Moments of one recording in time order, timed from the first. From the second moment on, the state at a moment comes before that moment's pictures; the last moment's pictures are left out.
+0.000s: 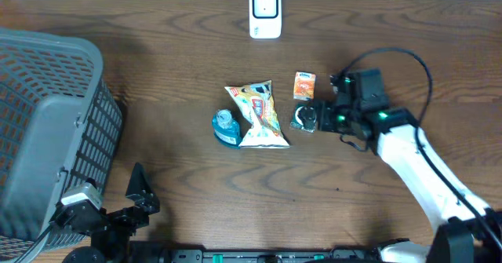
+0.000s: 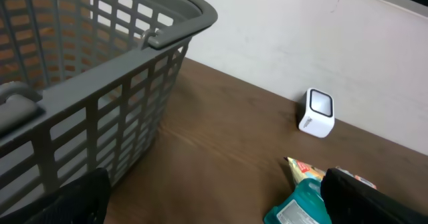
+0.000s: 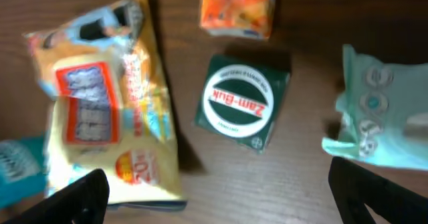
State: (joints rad) left arm -0.05 0.01 0.65 -0.85 -0.16 -0.37; right arm 0.28 1.50 0.99 -0.56 -0.21 0.40
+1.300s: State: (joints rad) left arm -0.05 0.01 0.65 -1.18 -0.16 -0.37; right arm 0.38 2.01 1.30 -0.61 0.03 0.58
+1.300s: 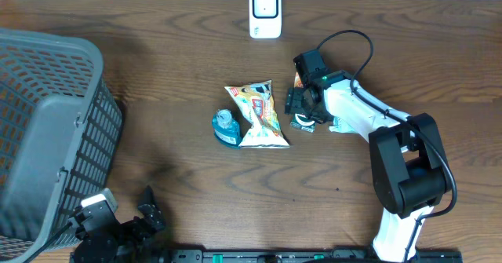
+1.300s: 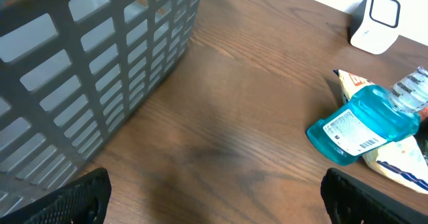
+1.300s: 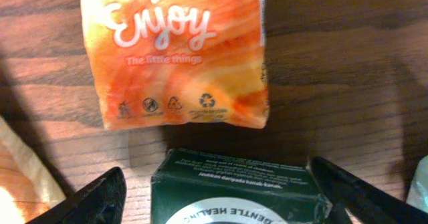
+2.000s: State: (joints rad) left arm -0.05 0.01 0.65 -1.18 -0.17 -0.37; right arm 0.38 2.01 1.56 -1.25 -0.10 0.43
